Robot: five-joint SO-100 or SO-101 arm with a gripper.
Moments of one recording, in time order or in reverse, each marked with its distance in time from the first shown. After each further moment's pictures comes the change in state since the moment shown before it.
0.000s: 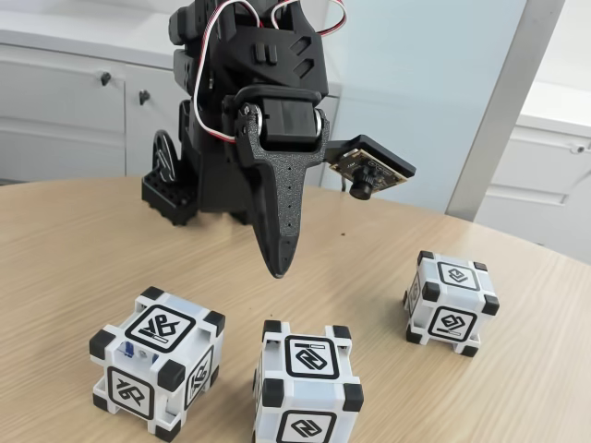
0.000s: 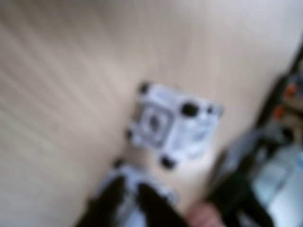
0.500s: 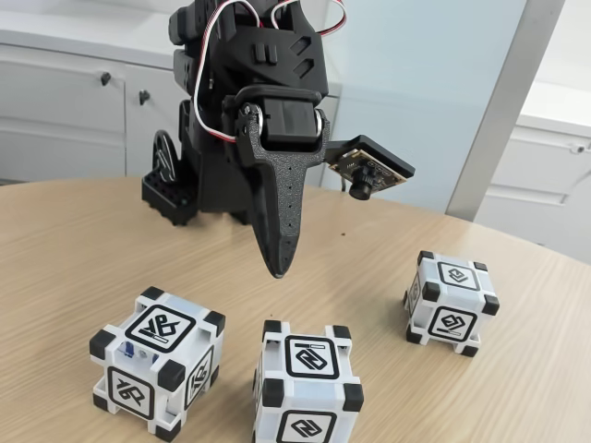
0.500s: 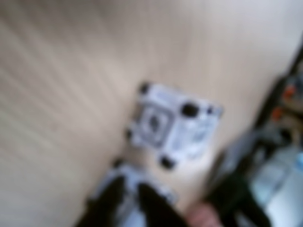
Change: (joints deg) arm 0.0 0.0 0.0 0.0 -0.7
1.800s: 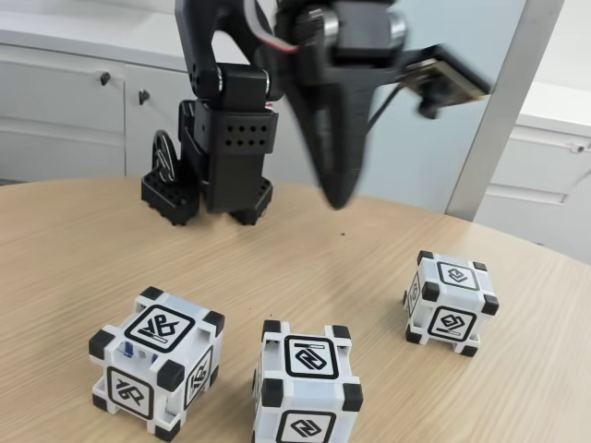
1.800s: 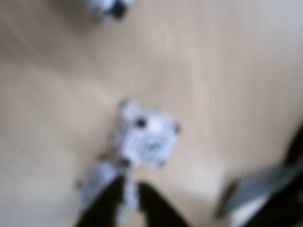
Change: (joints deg) arm -10.6 -54.1 -48.3 10.2 7.3
